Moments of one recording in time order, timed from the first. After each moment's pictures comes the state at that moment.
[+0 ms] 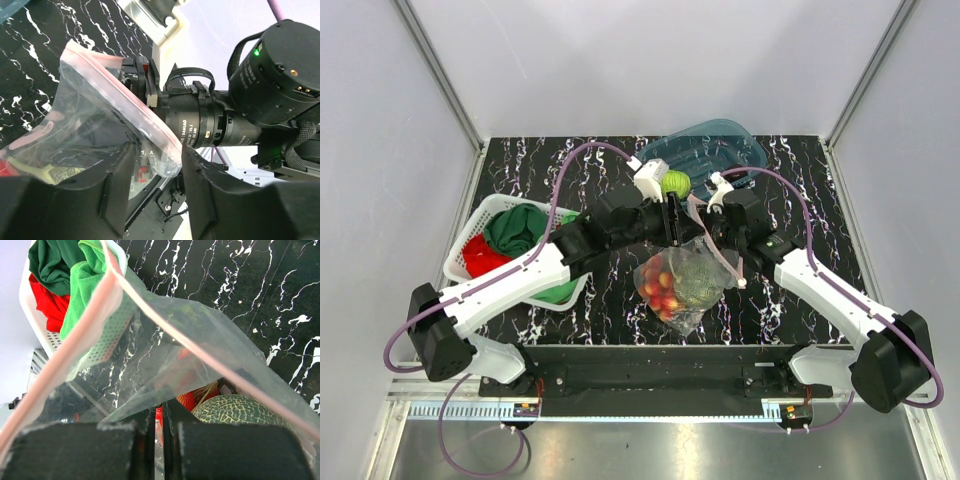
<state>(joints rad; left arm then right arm) -0.92 1.39 1.25 -0.15 0.11 -0.74 0.55 1.23 0.93 -0.24 -0.29 0.57</state>
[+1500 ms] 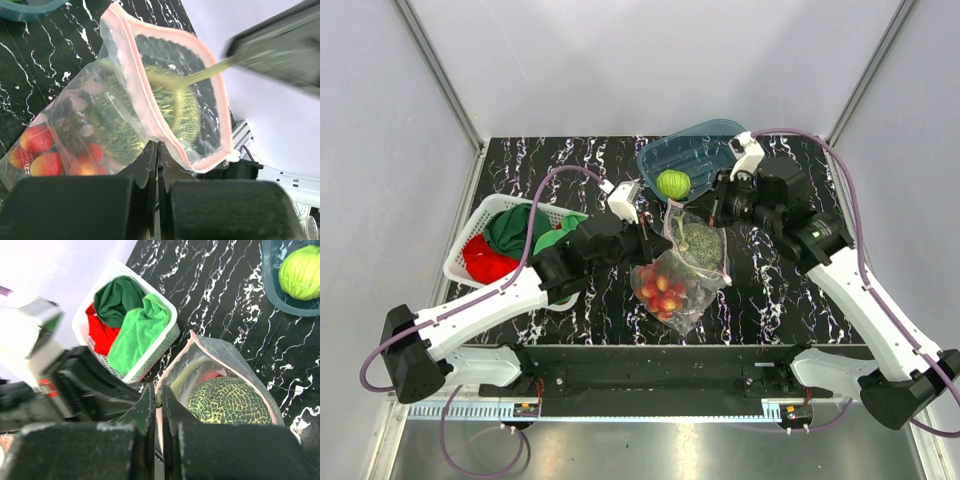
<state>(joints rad) -0.94 1.20 1.02 -0.15 -0.06 -0.74 0.55 1.13 1.28 -0.48 -0.26 0.51</state>
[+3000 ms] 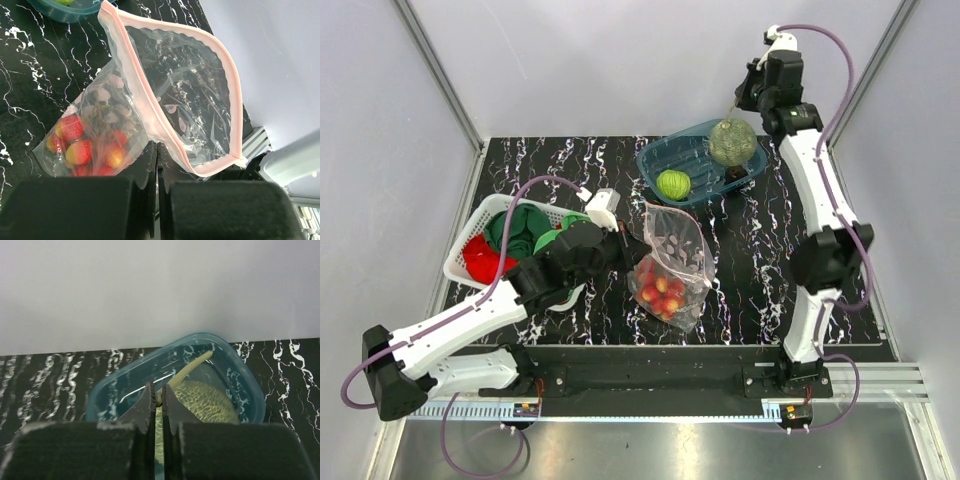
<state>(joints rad) -0.94 1.05 0.94 -0.24 -0.15 -0.72 0.19 1.96 2.18 -0.47 0.04 0.25</state>
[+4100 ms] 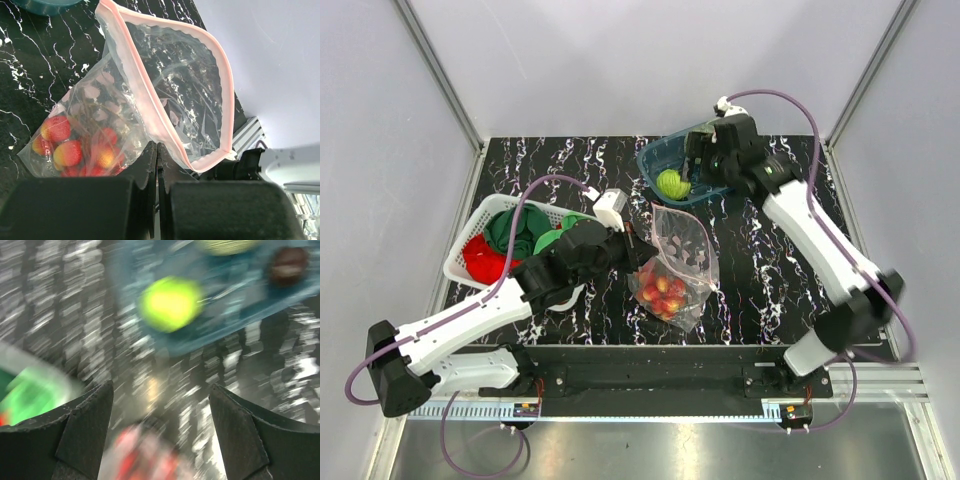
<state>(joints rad) -0.94 1.08 0.94 -0.21 -0.08 -0.71 0.43 1.67 1.72 -0.70 0.13 0.46</state>
